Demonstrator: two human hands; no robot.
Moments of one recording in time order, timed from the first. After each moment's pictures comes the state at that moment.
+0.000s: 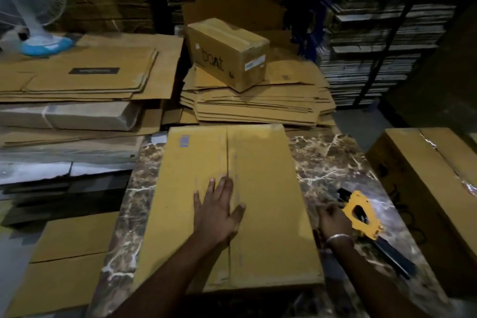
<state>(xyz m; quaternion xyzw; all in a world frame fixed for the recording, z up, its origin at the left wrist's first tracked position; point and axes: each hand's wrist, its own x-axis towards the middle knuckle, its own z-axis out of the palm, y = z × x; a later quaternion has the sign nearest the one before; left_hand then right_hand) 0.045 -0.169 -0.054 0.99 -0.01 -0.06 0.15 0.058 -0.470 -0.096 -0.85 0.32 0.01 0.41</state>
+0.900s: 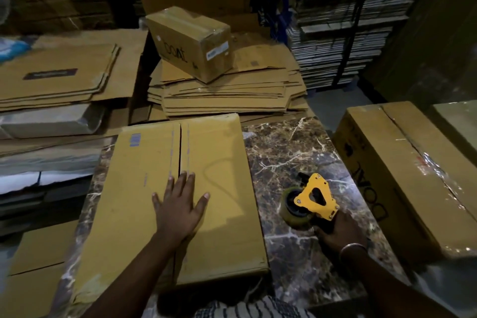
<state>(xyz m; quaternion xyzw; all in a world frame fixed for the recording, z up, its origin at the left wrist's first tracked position) 0.049 -0.215 -0.060 0.99 0.04 -0.05 0.11 0.014 -0.656 -0.199 -0.96 0.20 0.10 0.17</state>
